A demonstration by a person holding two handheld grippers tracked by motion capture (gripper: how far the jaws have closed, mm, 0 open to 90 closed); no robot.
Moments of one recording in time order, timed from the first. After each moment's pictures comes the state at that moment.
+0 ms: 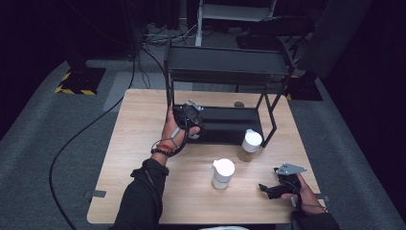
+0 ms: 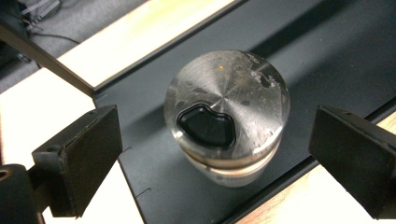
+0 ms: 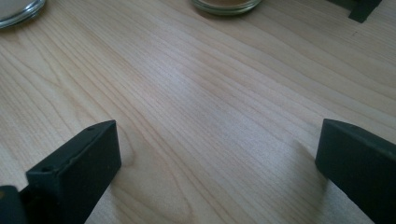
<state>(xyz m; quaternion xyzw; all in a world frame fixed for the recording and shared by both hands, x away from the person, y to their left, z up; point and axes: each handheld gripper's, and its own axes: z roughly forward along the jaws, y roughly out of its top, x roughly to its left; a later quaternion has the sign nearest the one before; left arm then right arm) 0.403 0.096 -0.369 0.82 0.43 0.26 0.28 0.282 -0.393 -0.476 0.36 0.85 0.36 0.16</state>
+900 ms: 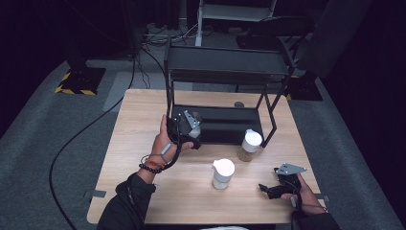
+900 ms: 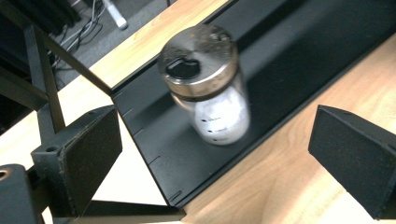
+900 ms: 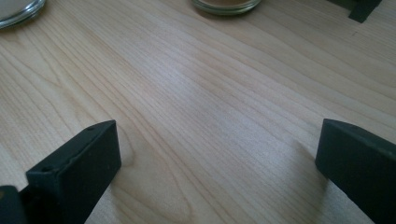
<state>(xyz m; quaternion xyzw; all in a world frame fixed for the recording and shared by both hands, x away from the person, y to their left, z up) 0.331 0.111 -0.370 0.83 0.37 0.31 0.29 0.282 -0.393 -0.476 0.36 0.85 0.36 0.16</state>
